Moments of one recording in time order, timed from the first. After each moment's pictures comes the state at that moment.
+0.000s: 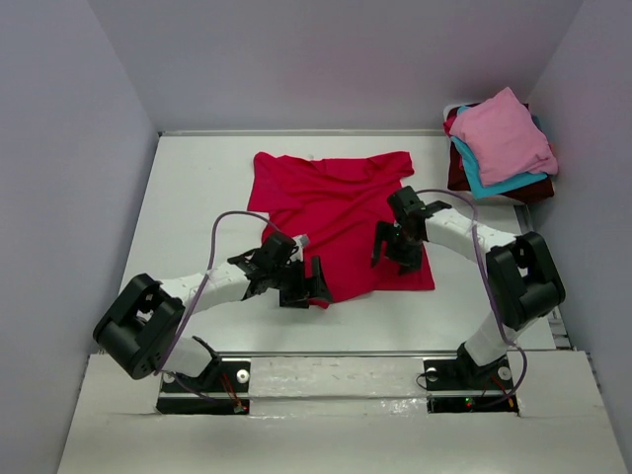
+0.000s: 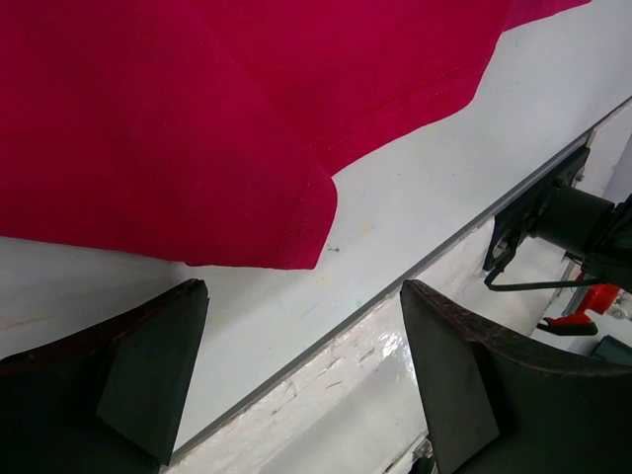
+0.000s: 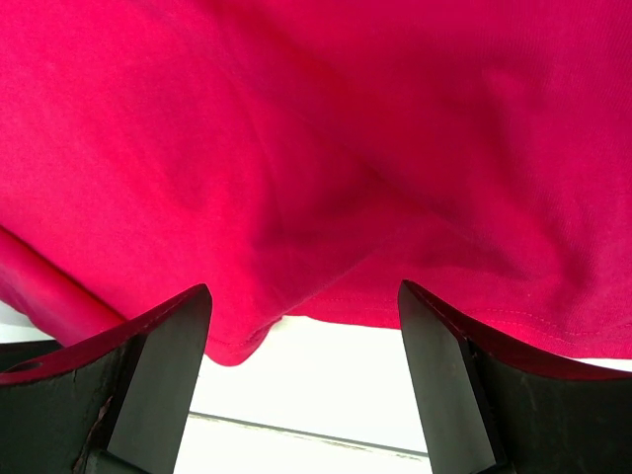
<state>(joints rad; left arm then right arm) -0.69 1.38 0.60 -0.16 0.43 -0.81 0.43 1.66 1.07 -0.70 -0.12 0.65</state>
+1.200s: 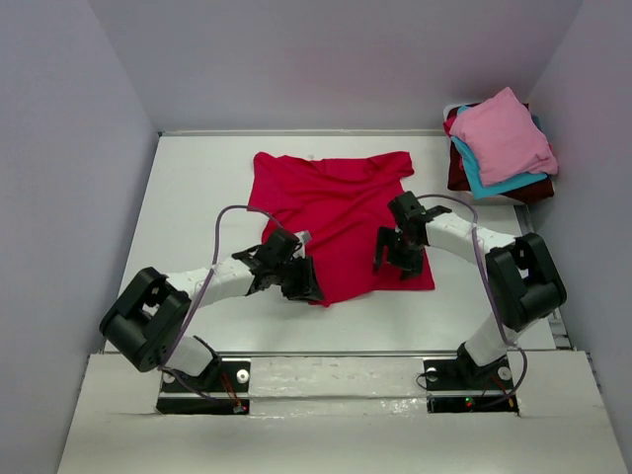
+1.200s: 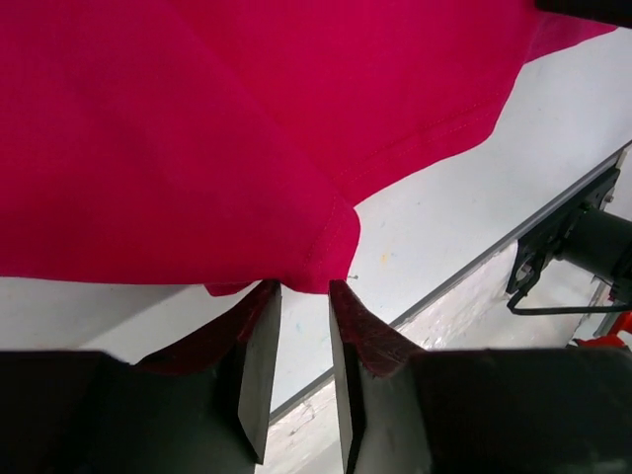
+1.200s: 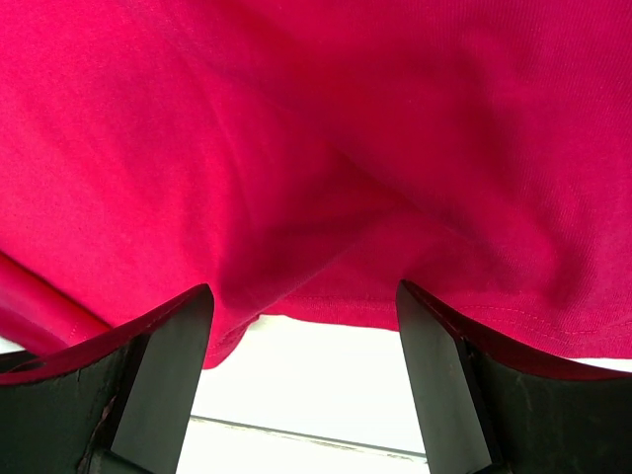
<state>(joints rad) -0.69 1.42 0.64 -0.16 0.37 -0.77 0.43 1.65 1.02 -0.68 -0.12 0.65</state>
